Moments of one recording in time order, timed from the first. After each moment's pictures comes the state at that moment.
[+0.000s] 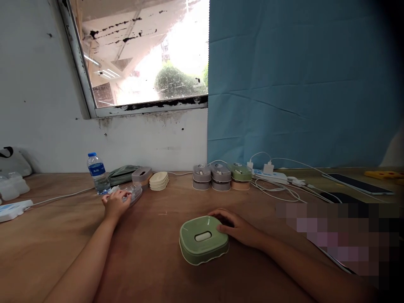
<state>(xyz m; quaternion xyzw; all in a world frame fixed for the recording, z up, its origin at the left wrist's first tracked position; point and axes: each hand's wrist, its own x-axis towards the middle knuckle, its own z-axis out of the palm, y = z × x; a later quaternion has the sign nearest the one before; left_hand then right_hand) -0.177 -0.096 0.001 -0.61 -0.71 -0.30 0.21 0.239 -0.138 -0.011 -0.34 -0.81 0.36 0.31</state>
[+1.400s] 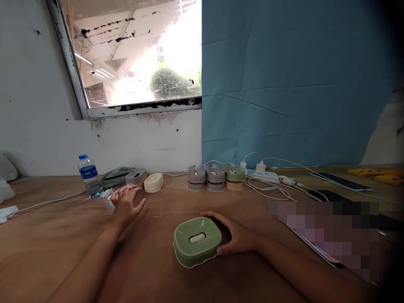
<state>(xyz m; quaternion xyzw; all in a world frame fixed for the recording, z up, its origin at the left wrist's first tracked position) -0.117 -0.111 0.015 -0.70 -0.59 -0.32 0.25 0.244 -0.150 -0.001 -0.28 -0.84 0.39 0.26</state>
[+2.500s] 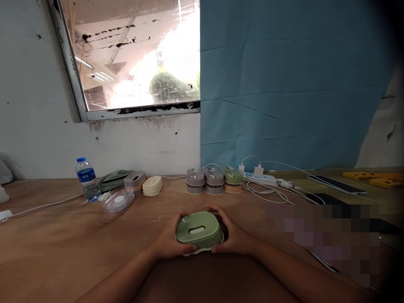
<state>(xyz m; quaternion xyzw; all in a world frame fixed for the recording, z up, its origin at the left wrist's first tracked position) 0.002 -0.153 -0.012 -0.79 -0.37 -0.35 -0.34 0.240 -0.145 -0.015 -0.30 -0.79 0.40 0.36</state>
